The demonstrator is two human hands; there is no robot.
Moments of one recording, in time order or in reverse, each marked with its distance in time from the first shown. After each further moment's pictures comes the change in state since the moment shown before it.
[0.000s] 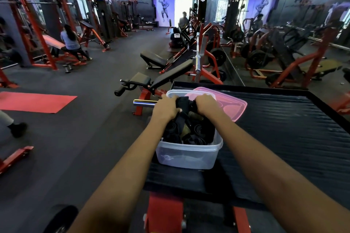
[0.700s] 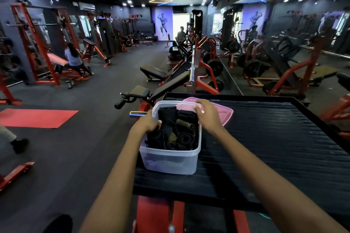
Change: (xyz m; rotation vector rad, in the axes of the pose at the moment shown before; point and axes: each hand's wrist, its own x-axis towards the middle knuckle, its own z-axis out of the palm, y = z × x) left_hand -0.041 -0.001 -0.025 -0.335 -0.158 -0.256; right_hand -0.058 0.049 0.005 0.845 0.411 0.043
